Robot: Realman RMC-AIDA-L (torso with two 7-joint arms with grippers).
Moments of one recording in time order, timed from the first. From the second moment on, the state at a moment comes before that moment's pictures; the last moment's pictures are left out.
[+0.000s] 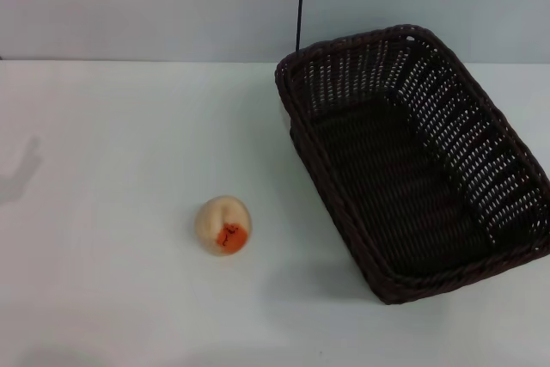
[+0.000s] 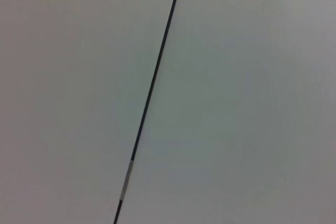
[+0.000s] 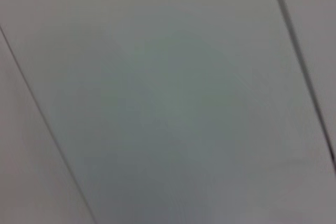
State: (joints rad) left arm -0.24 -2.06 -0.37 0.19 1.95 1.58 -0.73; right arm 0.28 2.03 0.03 -1.36 -2.00 -1.94 1.95
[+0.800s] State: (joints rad) left arm -0.20 -2.06 -0.35 0.17 1.95 1.59 -0.73; right arm 0.78 1.84 -0.57 -1.01 -2.60 -1.92 2.53
